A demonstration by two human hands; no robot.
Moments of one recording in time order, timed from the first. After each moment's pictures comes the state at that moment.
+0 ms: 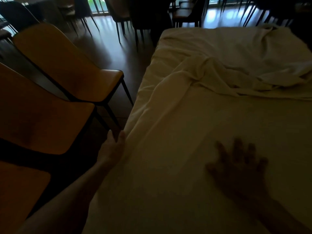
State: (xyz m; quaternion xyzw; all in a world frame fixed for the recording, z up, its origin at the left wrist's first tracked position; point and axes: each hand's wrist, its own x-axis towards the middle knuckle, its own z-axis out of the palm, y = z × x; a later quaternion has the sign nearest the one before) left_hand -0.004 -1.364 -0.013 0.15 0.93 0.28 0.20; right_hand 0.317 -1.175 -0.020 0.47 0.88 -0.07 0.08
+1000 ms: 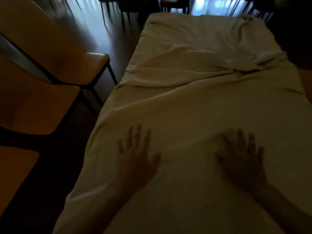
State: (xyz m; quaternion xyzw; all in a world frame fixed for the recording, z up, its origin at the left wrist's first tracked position) left_hand 0.186 -1.397 0.019 0.46 0.88 0.10 0.06; right_hand 0.433 -1.194 0.000 0.47 0.88 -0.09 0.05
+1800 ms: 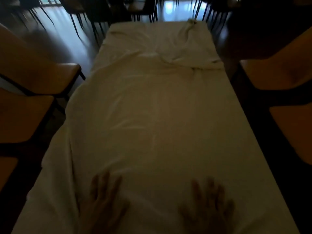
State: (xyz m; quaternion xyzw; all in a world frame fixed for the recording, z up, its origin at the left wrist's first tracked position) left_hand 0.352 -1.523 -0.017 0.52 0.85 -0.06 0.06; right_hand 0.638 -1.354 -0.024 0.58 0.80 -0.13 0.07
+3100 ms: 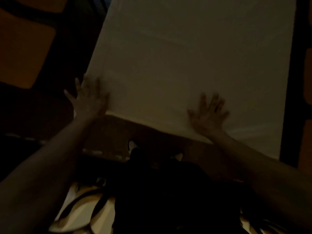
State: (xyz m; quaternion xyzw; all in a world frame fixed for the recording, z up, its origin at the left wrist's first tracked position) left_hand 0.336 -1.773 0.016 0.26 0.95 -0.04 0.18; right_hand 0.661 -1.502 0.000 0.48 0.84 -0.15 0.20
